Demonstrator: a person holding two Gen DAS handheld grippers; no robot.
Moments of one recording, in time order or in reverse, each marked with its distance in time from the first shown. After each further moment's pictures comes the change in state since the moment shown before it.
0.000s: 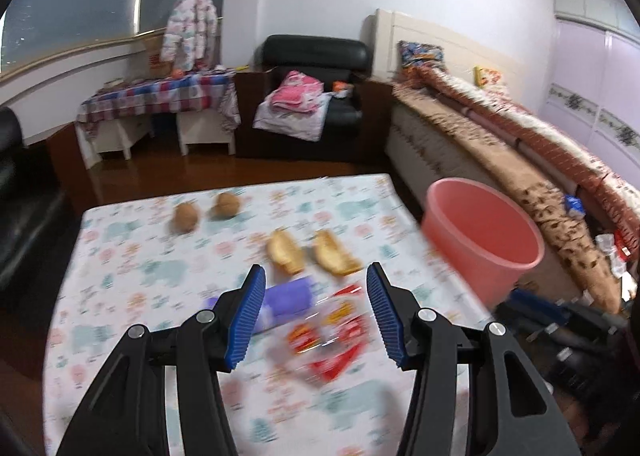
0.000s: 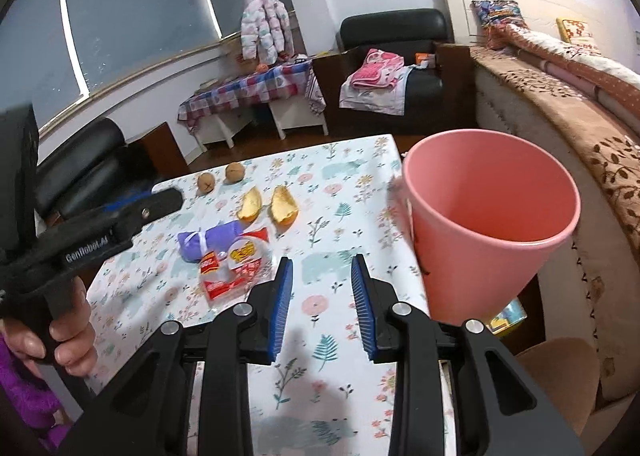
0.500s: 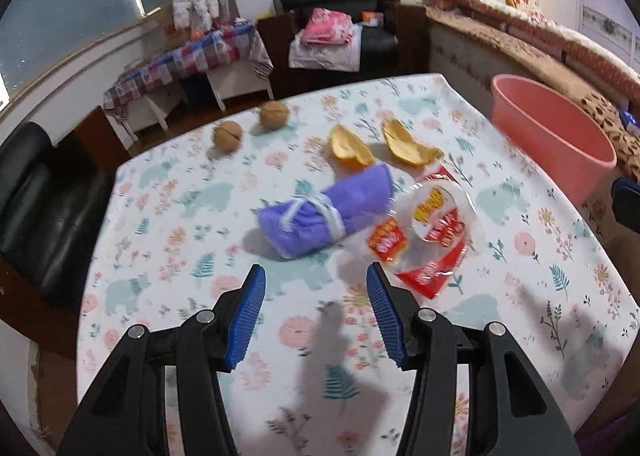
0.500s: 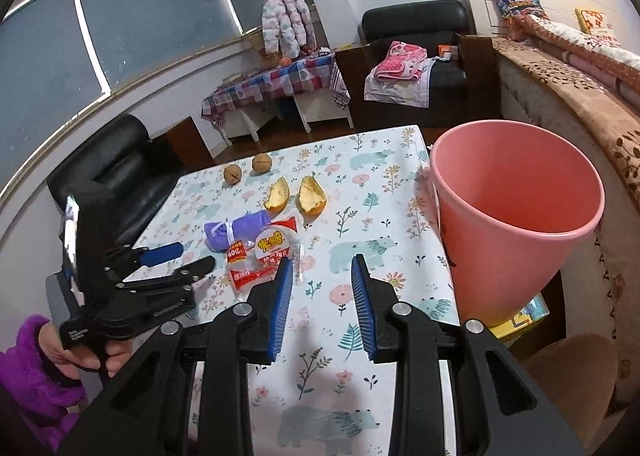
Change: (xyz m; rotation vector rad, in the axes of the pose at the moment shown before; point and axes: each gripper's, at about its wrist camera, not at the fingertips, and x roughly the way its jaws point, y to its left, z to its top) left arm 0.047 0.008 -0.047 0.134 0.235 0.186; right arm 0.002 0.003 -0.004 -0.011 0.031 0.094
